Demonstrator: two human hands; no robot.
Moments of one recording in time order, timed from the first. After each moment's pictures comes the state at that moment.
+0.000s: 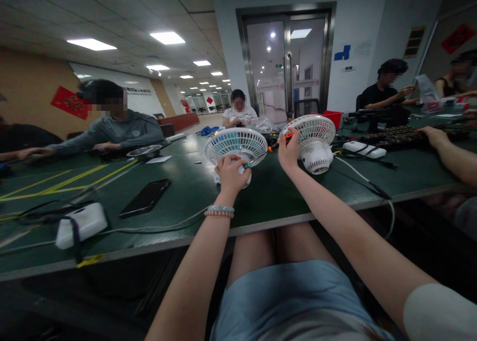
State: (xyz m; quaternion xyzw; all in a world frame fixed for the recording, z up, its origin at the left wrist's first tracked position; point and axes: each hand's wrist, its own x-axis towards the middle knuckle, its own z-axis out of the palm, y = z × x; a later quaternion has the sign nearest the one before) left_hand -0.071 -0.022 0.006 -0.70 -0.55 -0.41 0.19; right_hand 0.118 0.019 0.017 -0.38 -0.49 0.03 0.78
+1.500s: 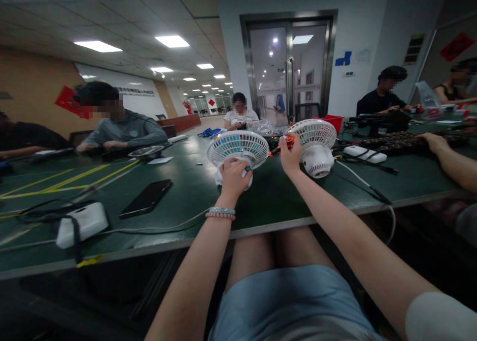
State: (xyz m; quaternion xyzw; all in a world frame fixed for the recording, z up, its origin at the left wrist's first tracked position) left_hand -0.075 -0.024 0.008 -0.76 -0.50 -0.36 0.21; right_hand 0.117 0.008 0.021 -0.34 -0.51 0.06 0.79
